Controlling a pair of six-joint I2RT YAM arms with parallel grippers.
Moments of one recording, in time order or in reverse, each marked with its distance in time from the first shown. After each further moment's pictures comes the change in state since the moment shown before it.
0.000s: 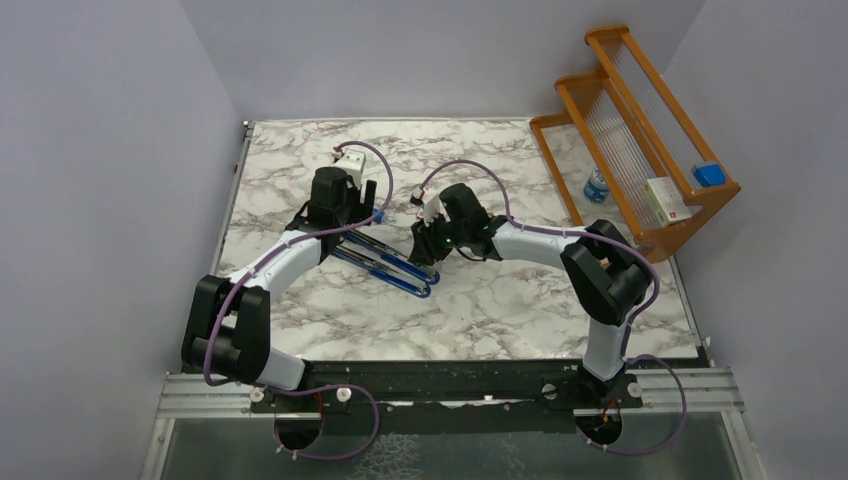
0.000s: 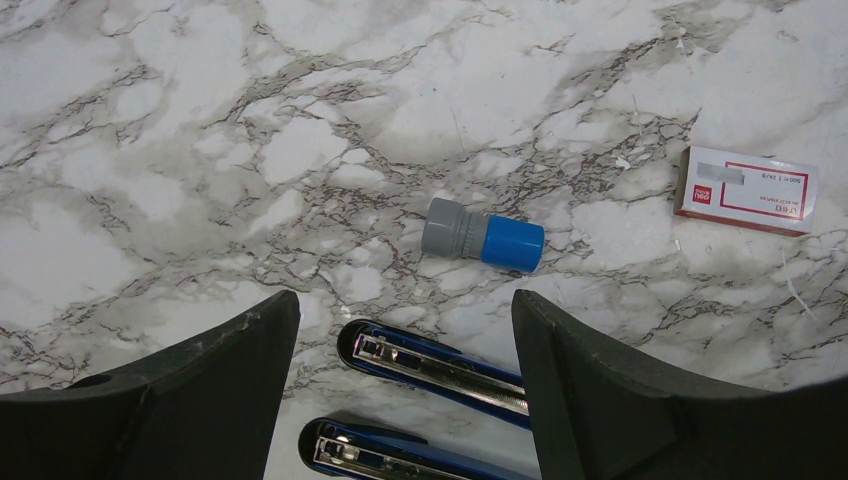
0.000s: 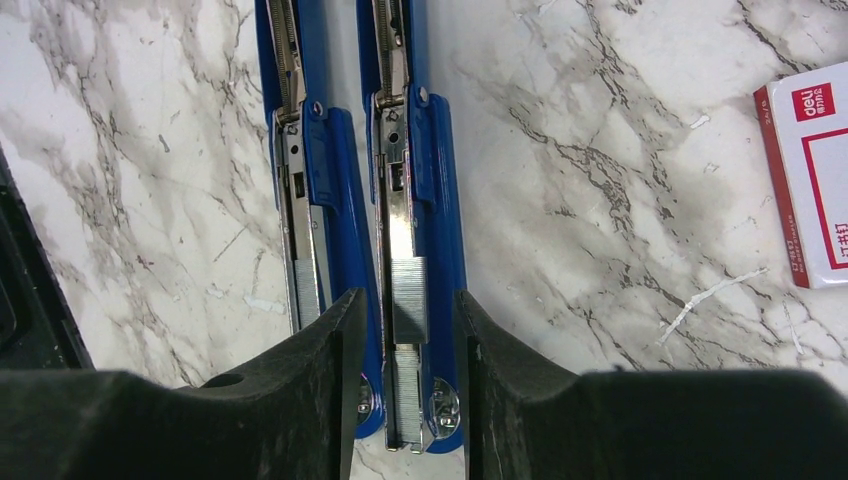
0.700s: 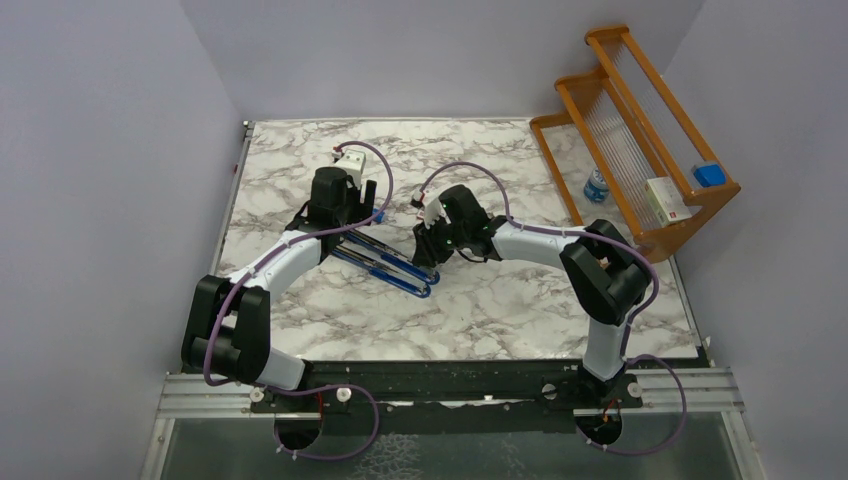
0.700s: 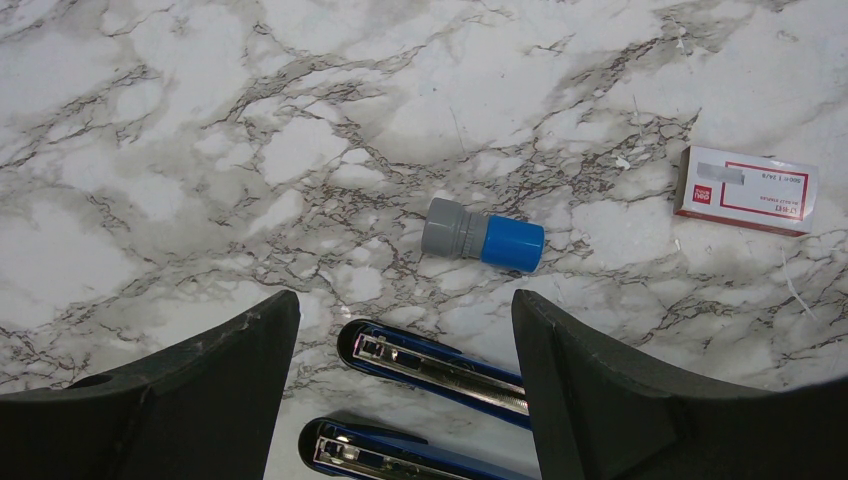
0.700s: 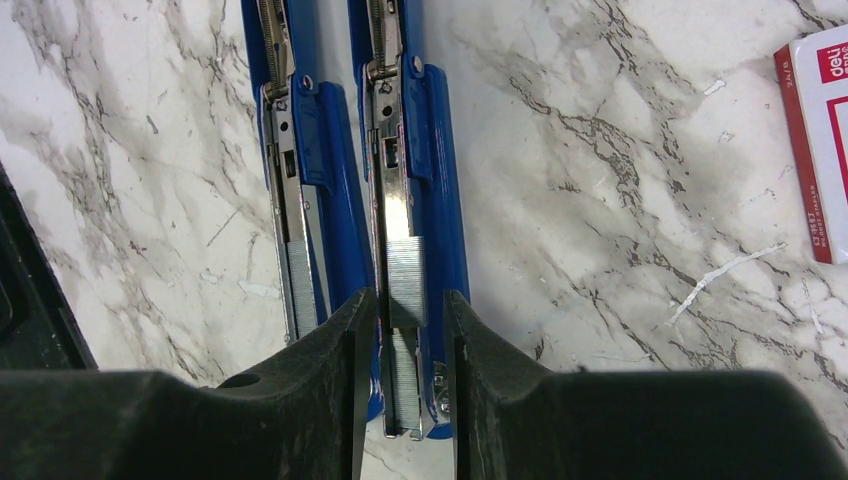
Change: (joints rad) left arm 0.000 0.000 0.000 0.000 0.000 0.000; right arm 0.000 0.003 0.000 -0.038 0.003 0.002
